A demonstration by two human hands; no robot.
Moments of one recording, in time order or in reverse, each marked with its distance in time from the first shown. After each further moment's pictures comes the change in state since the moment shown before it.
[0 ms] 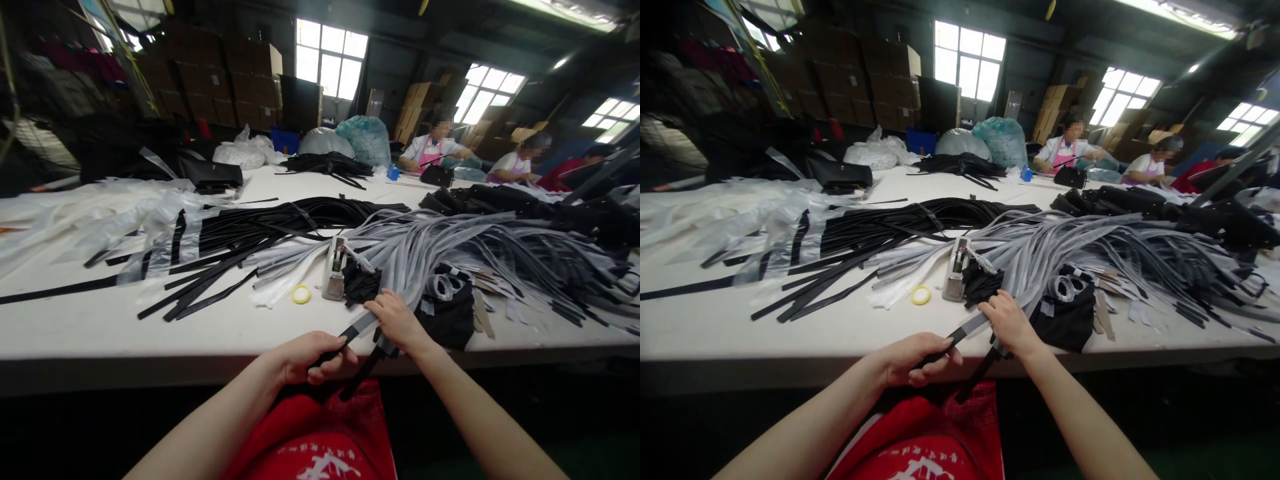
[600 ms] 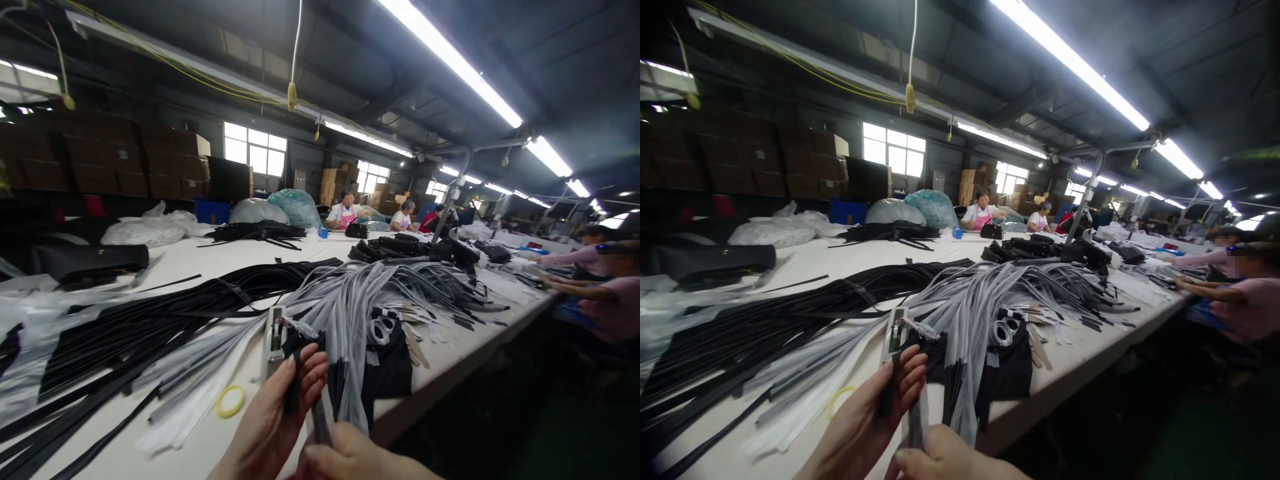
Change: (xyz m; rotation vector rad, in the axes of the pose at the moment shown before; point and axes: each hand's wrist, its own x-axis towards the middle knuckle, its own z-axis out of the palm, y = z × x) left_hand 0.025 0.067 0.074 -0.435 0.276 0.566; right_hand -0.031 -0.084 -0.047 1.165 -0.212 0.423
